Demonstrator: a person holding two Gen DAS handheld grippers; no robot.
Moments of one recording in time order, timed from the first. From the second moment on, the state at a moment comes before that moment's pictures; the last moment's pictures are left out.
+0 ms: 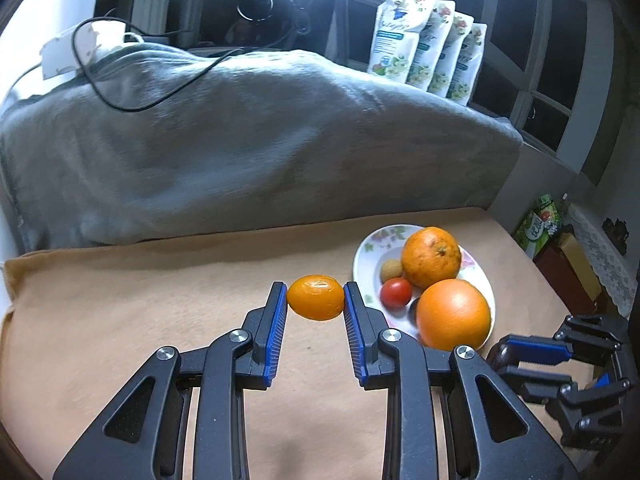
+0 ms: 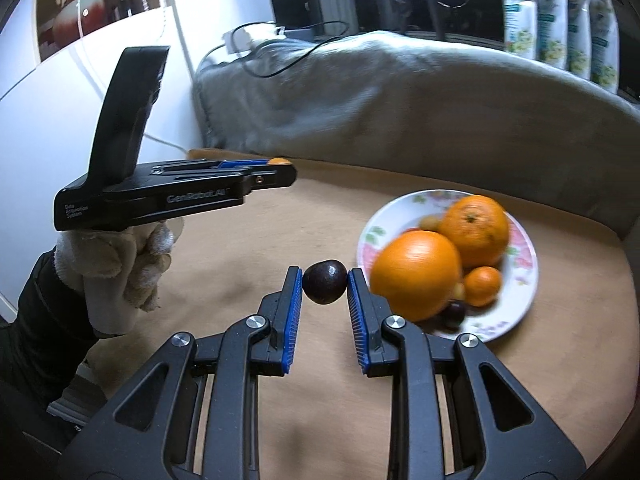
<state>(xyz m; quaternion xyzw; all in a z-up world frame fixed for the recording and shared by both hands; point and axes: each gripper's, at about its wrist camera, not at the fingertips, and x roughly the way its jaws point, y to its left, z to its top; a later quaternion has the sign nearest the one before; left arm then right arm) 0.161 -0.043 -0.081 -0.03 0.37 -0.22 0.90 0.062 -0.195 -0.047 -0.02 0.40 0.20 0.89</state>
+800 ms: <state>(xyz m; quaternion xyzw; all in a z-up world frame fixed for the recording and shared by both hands) 0.179 -0.095 -0.083 -0.01 0.37 -0.25 0.89 0.080 -0.282 -0.050 0.01 0.40 0.13 0.91</state>
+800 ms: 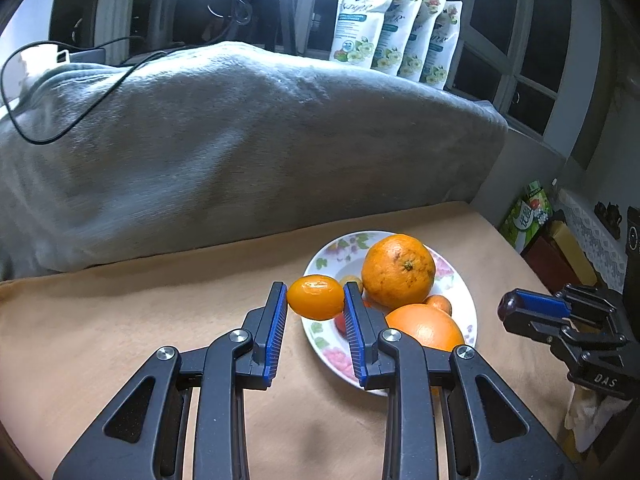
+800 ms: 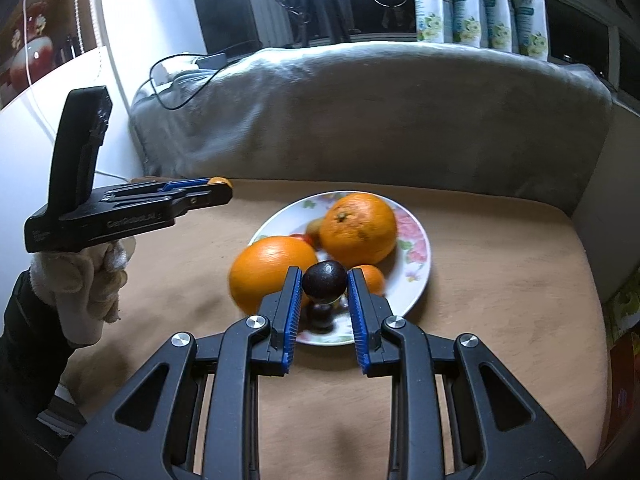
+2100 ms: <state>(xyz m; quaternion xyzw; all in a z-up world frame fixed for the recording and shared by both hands) 0.189 -0.125 -0.096 0.01 0.39 -0.28 0.88 0.127 -0.318 -0.080 0.06 0.43 0.12 0.89</state>
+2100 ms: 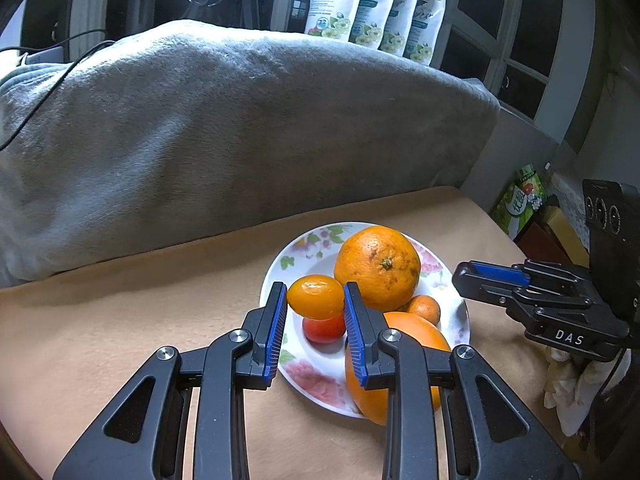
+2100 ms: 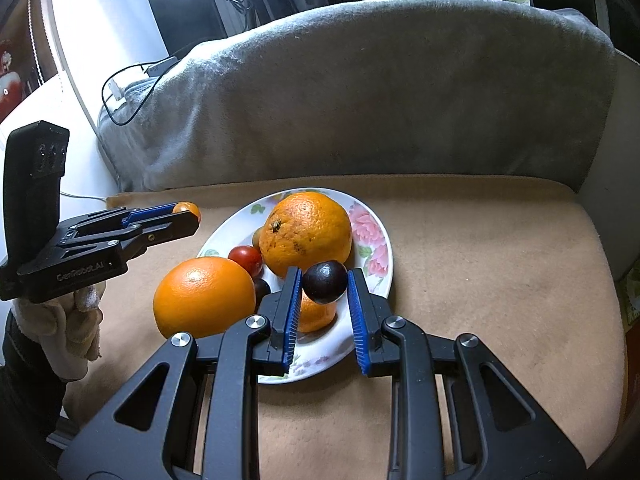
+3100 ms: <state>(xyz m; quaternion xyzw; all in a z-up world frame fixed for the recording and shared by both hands) 0.122 -0.094 -0.060 -0.01 0.35 -0.26 0.90 0.059 -0.308 -0.034 0.04 0.36 0.09 0.93</state>
